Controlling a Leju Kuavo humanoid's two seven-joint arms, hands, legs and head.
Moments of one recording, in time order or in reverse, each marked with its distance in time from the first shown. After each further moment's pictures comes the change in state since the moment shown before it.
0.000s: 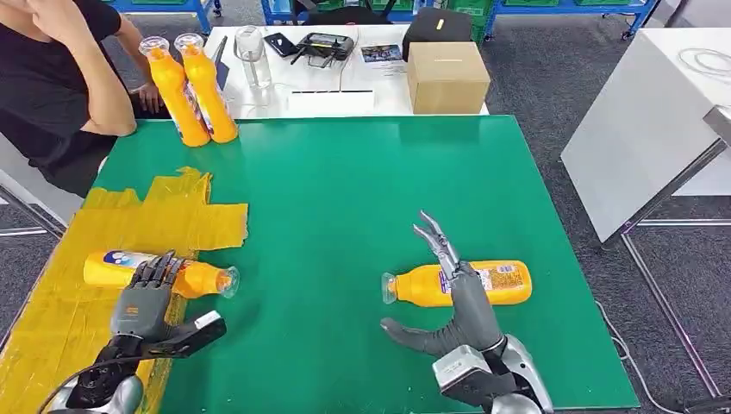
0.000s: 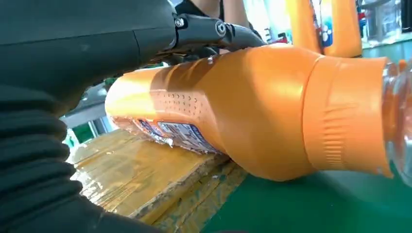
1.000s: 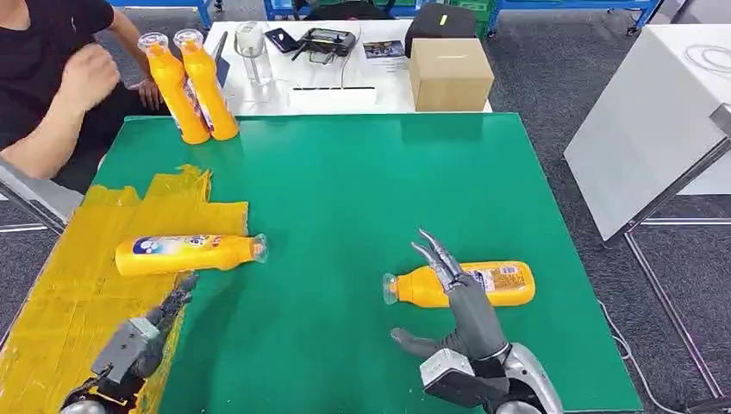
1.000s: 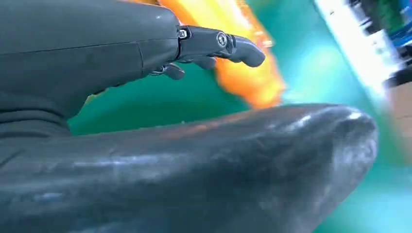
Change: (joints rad) left arm 0.220 -0.078 0.180 -0.397 1.178 -0.593 -0.247; right arm 0.067 -0.070 -0.037 0.029 0.180 0.006 0.074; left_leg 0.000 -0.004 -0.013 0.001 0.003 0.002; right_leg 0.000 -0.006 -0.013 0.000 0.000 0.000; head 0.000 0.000
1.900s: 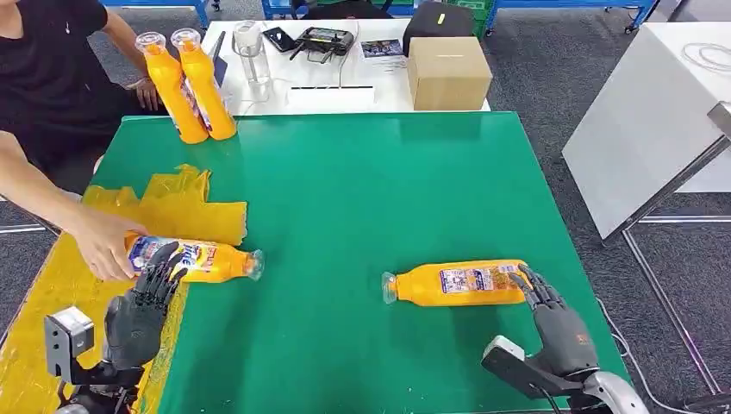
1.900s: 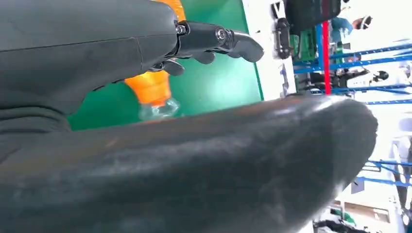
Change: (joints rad) left arm 0.034 -0.116 0.032 -0.205 0.224 -0.041 0.056; right arm 0.143 -0.215 -0.257 0.062 0.183 0.050 0.253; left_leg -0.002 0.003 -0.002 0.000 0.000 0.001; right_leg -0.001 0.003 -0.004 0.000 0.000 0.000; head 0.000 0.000
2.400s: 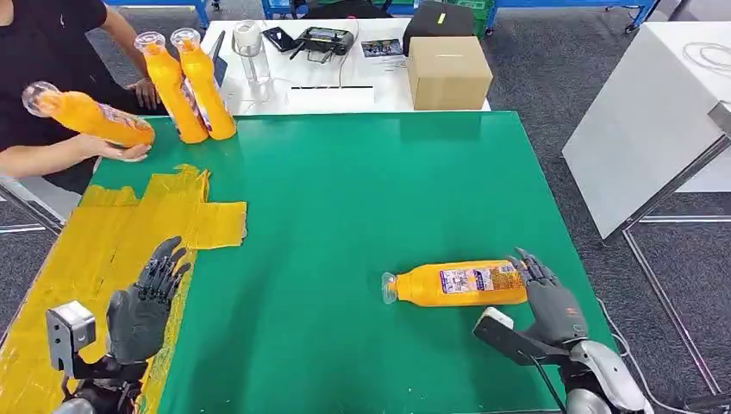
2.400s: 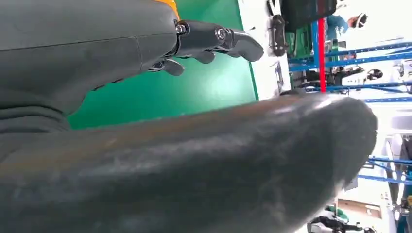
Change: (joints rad) left arm -0.019 0.000 -0.023 0.000 0.019 0.005 0.009; right arm -0.151 0.040 0.009 0.145 0.034 0.055 -0.002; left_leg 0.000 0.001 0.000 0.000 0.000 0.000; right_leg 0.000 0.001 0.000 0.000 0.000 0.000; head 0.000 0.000
